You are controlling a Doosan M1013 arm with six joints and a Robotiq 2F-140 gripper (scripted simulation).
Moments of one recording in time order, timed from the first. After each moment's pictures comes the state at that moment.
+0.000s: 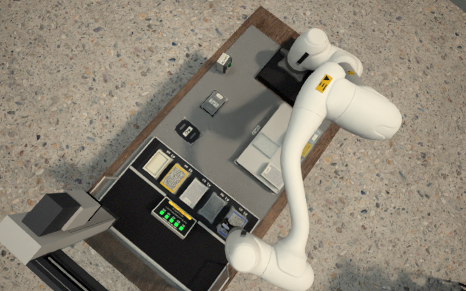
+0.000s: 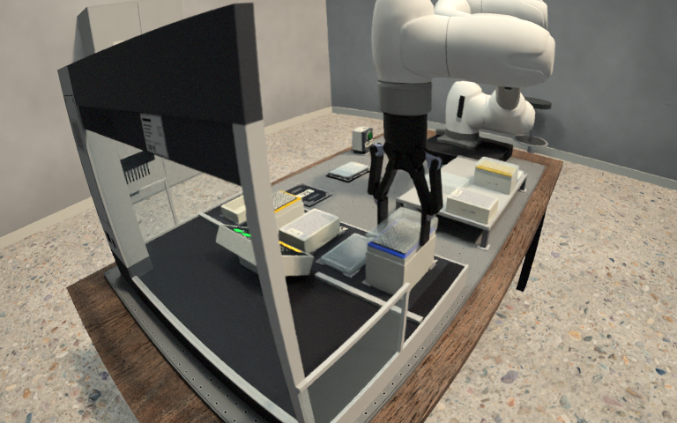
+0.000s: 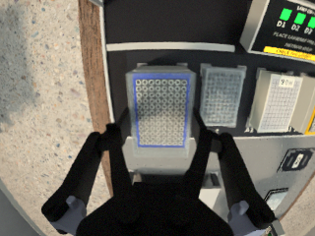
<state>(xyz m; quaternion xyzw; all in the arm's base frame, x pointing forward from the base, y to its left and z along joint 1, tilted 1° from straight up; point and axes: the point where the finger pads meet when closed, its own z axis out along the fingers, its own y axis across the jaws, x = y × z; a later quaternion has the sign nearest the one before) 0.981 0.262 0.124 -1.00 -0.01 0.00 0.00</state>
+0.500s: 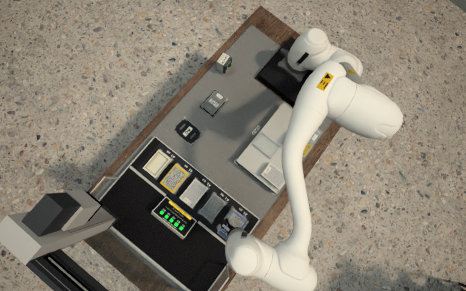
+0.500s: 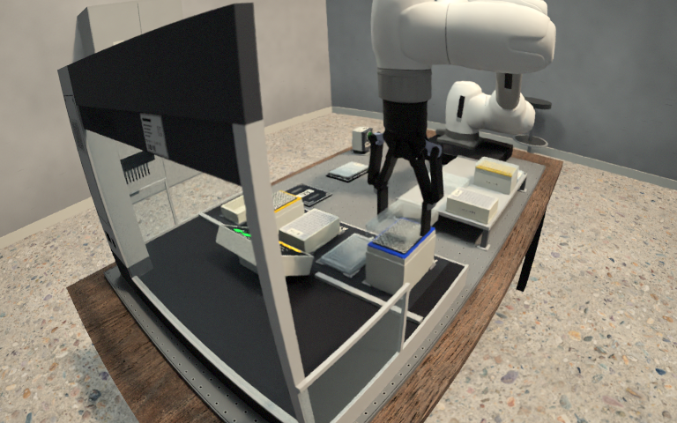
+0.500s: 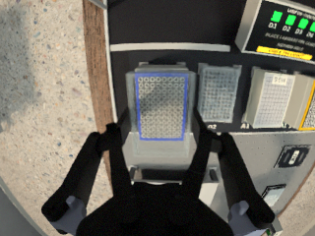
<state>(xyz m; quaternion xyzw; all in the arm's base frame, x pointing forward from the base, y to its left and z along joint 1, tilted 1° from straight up) 0.981 0.262 0.145 -1.00 -0.01 0.00 0.00</state>
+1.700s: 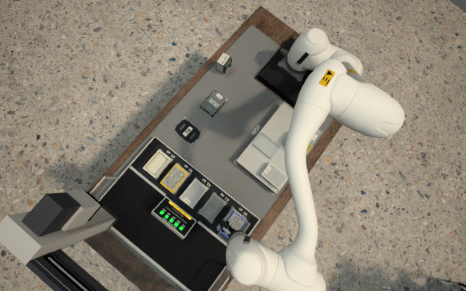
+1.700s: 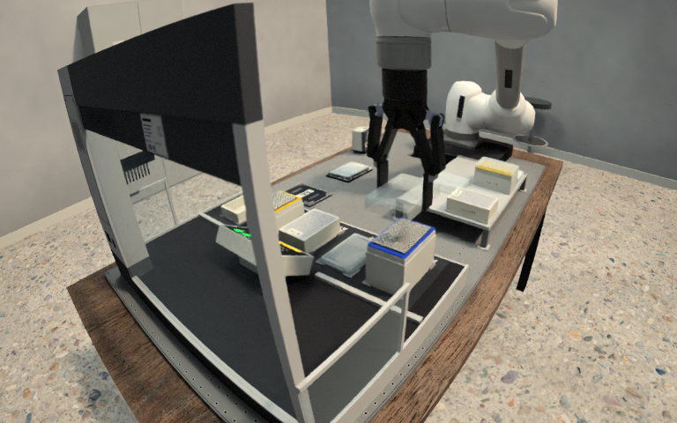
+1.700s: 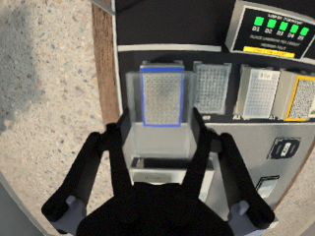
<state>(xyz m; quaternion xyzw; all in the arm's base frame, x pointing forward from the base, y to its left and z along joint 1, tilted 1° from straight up) 0.982 0.261 0.199 -1.00 -0.01 0.00 0.00</state>
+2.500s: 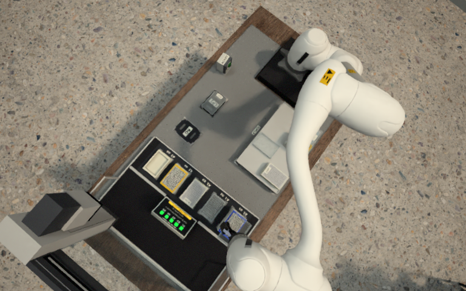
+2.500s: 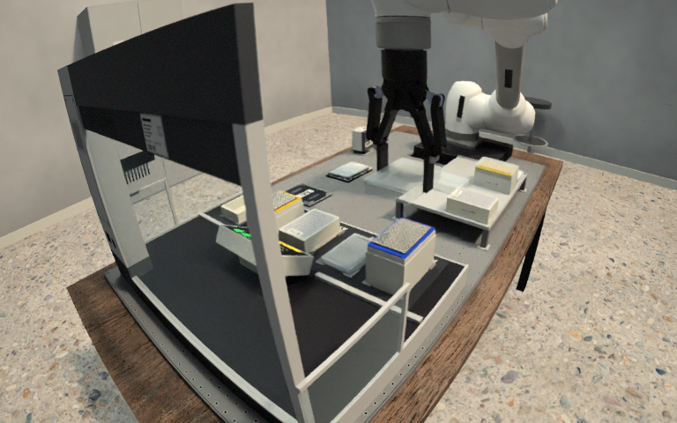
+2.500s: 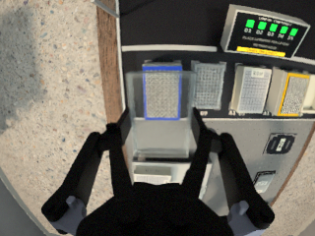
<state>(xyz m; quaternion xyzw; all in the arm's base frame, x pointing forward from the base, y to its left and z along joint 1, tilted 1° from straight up) 0.982 0.261 0.232 -1.00 -0.01 0.00 0.00</state>
